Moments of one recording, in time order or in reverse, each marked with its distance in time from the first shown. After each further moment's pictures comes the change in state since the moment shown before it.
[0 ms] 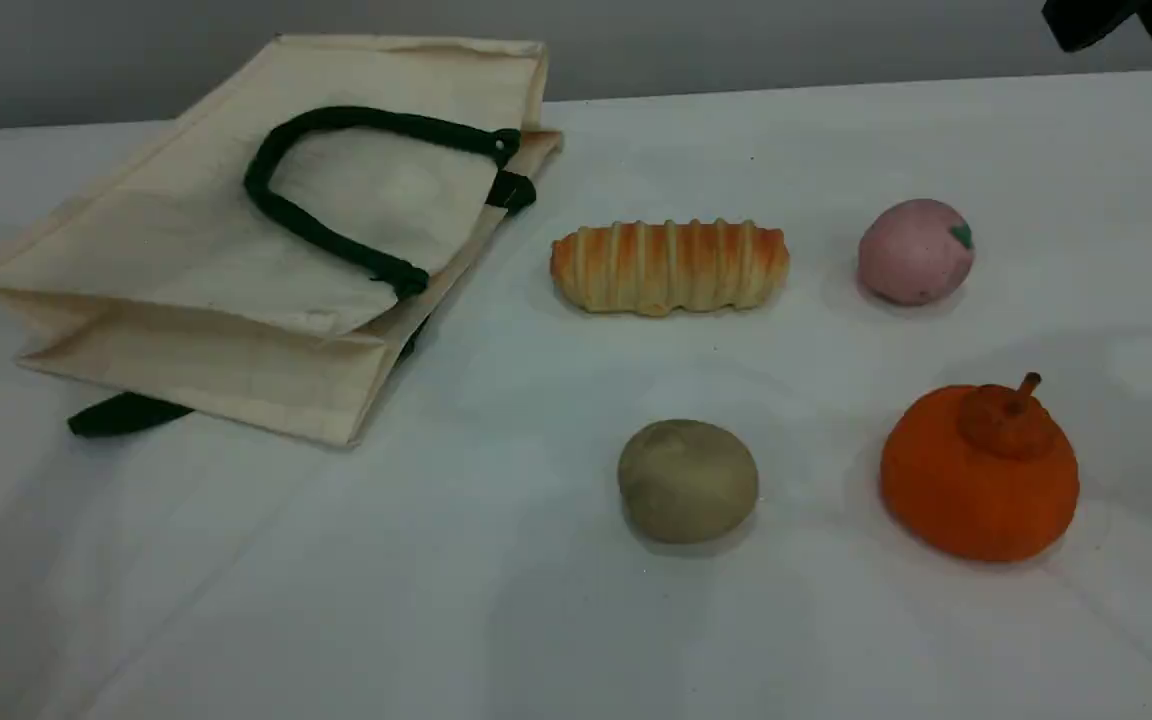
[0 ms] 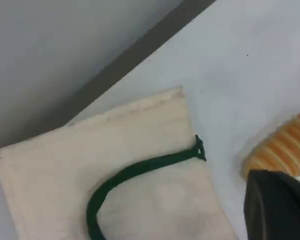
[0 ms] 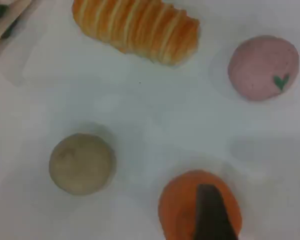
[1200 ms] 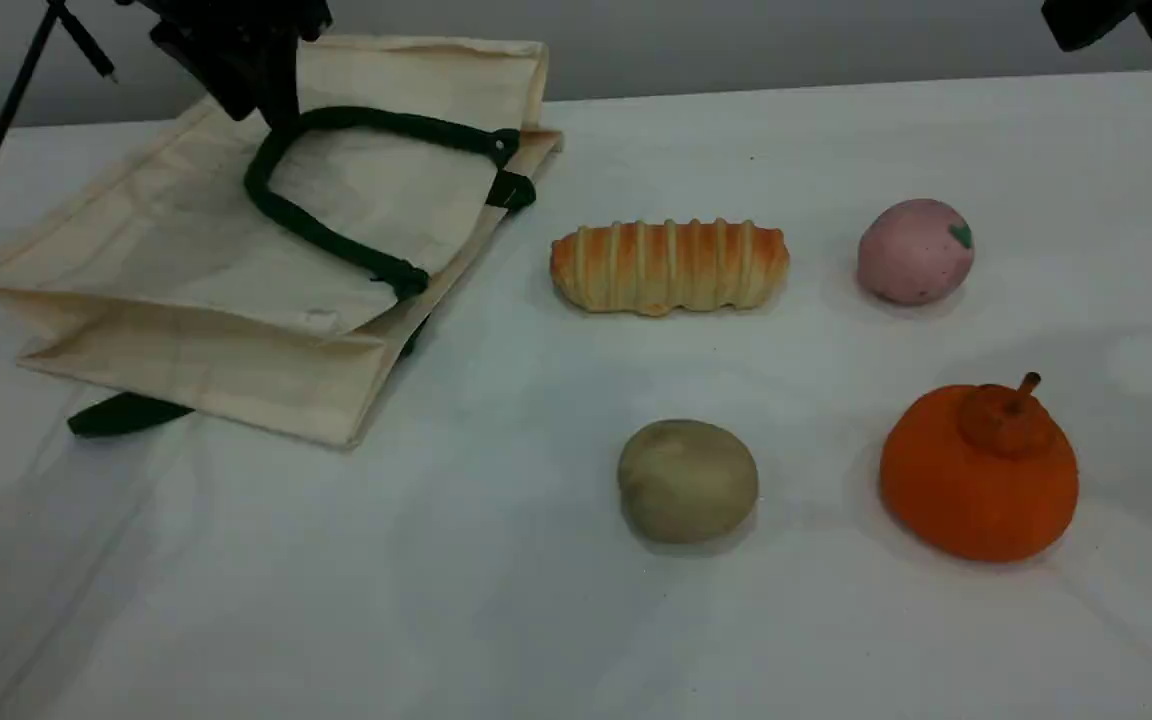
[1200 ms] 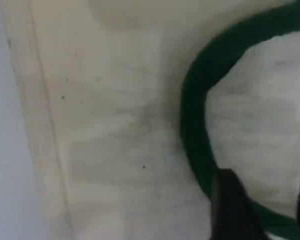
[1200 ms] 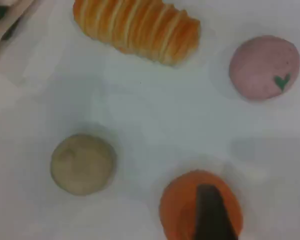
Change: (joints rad) left arm 0.001 0.369 -0.001 0.404 -0.002 -0.323; right arm 0.000 0.000 0.000 0.004 0.001 0.000
